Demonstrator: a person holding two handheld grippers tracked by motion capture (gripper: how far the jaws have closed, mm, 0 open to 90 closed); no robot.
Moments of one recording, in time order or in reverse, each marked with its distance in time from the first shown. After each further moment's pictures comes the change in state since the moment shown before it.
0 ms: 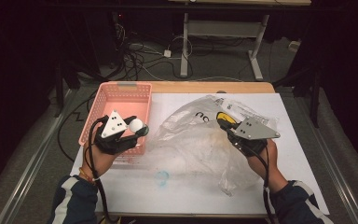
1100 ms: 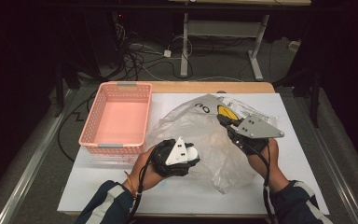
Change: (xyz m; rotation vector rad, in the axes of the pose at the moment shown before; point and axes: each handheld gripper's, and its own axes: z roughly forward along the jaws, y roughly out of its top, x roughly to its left) left arm -0.110 0.028 0.079 0.059 -0.291 0.240; right arm 0.000 0.016 -0.007 -0.052 -0.013 -0.001
